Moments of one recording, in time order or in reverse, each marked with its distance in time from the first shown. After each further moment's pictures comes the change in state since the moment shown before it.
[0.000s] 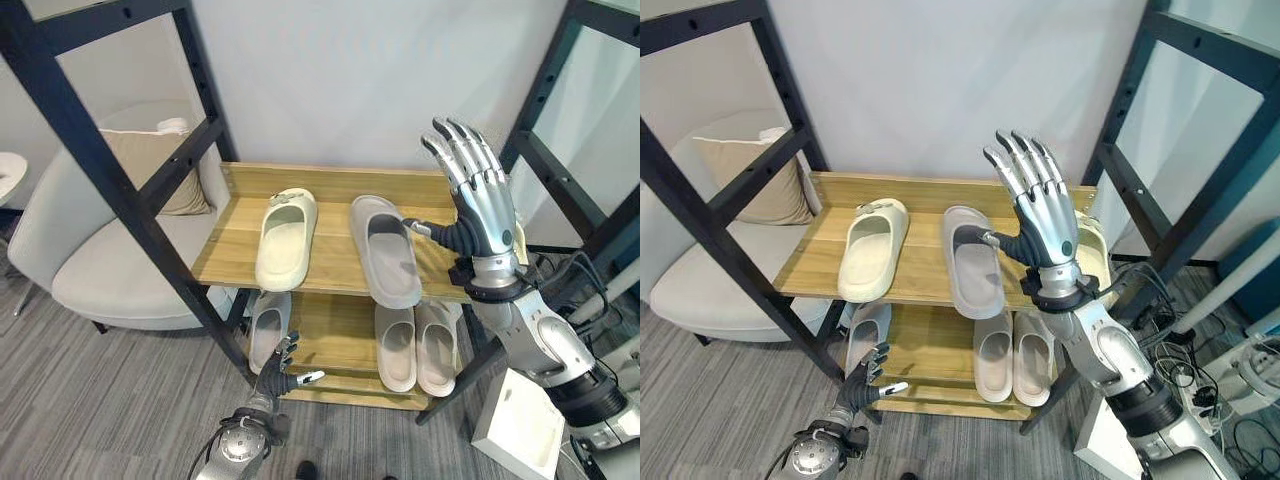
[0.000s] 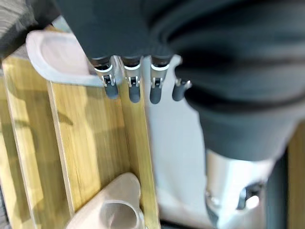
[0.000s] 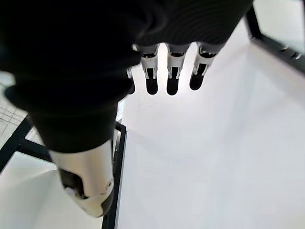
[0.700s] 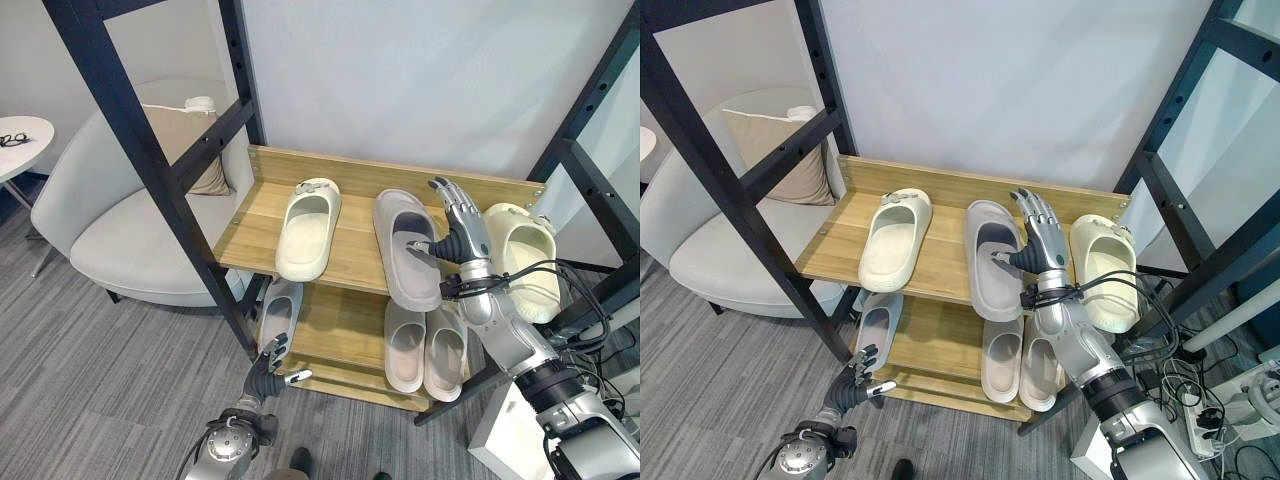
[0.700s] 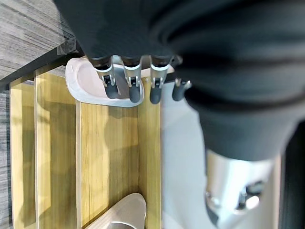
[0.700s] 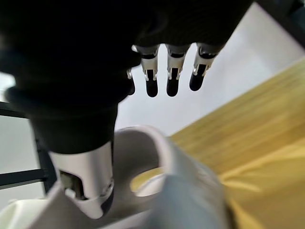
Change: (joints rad) left arm 0.014 0.016 0.049 0.006 -0.041 0.001 -0.038; right arm -0.022 0.102 0.021 0.403 0.251 0.077 0.122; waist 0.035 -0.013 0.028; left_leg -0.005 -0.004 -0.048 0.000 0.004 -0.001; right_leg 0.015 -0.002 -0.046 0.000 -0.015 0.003
